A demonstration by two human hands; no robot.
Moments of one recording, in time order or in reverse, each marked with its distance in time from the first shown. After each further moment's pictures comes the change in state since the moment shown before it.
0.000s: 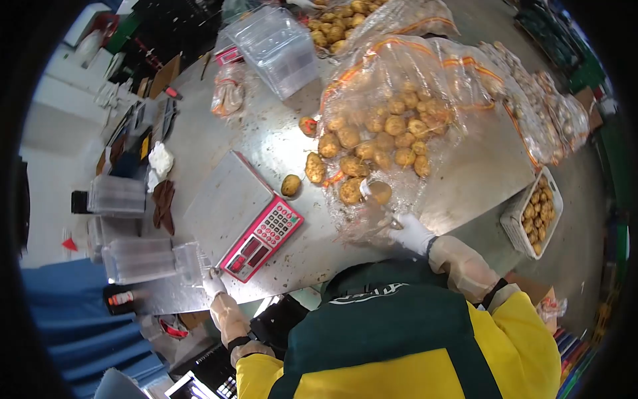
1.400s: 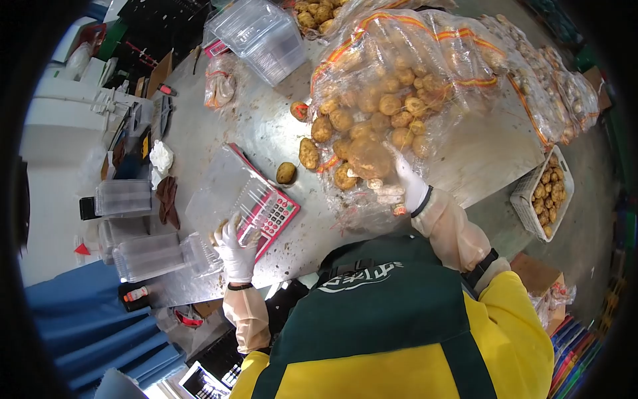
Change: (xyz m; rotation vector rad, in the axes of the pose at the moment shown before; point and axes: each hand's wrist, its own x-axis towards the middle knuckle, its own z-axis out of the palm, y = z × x) left_hand -0.122 0.245 -0.080 0.040 0.131 0.928; right_hand 0.049 -0.041 -0.041 1.479 -0.717 -0.199
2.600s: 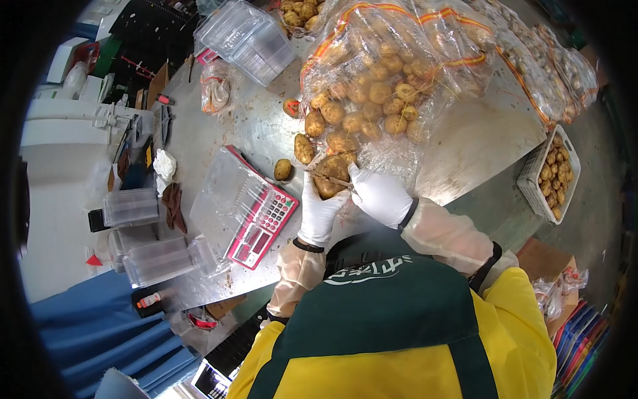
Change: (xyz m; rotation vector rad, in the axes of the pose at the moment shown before) left_hand 0.042 0.187 0.065 -1.678 -0.377 -0.362; right_hand -0.016 0.058 0.044 -2.414 0.512 -0.414
